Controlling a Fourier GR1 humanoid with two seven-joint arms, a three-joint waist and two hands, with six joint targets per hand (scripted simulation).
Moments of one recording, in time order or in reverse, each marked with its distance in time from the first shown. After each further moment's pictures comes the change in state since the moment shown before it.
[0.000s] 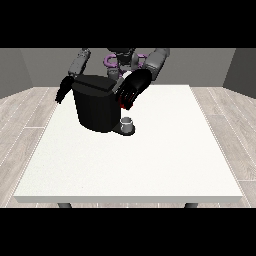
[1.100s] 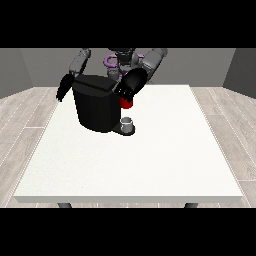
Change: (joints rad) left arm 0.007 -0.059 0.027 0.014 0.081 -0.060 0.102; right arm 0.012 0.009 0.003 -0.008 -0.028 0.026 0.005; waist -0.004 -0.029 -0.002
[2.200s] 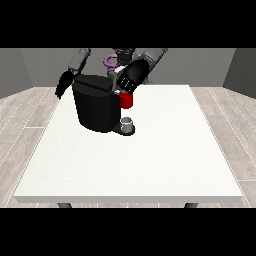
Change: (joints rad) left arm 0.008 -0.043 0.014 -0.012 0.075 -0.101 0.103; right arm 0.019 -0.016 -0.020 0.028 -0.022 0.026 -0.013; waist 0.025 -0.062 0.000
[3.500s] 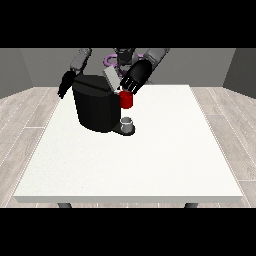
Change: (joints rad) left arm 0.037 -0.008 -0.006 -0.028 0.038 -0.058 0.043; right arm 0.016 0.017 0.017 -0.011 0.013 -0.013 0.003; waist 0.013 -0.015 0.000
